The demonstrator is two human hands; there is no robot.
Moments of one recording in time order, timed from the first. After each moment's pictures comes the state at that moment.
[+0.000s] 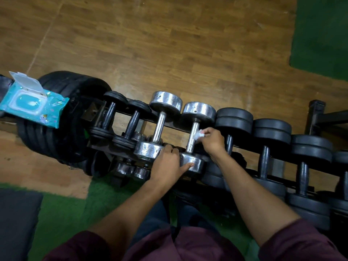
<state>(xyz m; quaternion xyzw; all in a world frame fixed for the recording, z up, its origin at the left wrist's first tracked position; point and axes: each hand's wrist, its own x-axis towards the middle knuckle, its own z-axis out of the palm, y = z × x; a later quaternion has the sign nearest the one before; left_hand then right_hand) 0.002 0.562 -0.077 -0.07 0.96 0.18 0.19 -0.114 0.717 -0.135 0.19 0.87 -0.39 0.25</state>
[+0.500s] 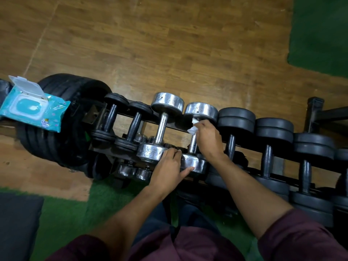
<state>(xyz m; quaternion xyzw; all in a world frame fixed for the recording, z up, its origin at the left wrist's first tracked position) 0.014 0.548 -0.086 -0.01 0.96 0.23 0.18 -0.113 0.694 -0.123 -0.13 0.98 -0.15 0.09</state>
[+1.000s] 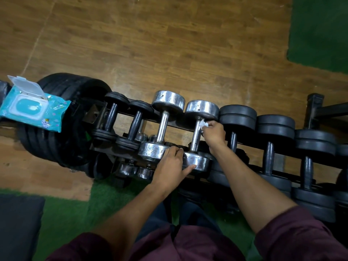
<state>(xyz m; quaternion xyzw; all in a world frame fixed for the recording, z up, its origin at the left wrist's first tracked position) 0.013 0.546 -0.087 0.00 0.96 0.23 0.19 -0.126 0.691 -0.128 0.30 0.81 -0.47 0.19</state>
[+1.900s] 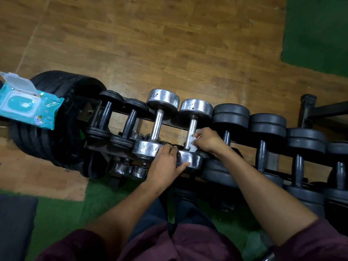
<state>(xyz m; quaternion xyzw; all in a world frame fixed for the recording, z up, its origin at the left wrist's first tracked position) 0.013 0.549 -0.086 -0.02 0.95 0.24 0.18 -0.117 0.708 -0.097 0.05 0.88 -0.25 0.40</state>
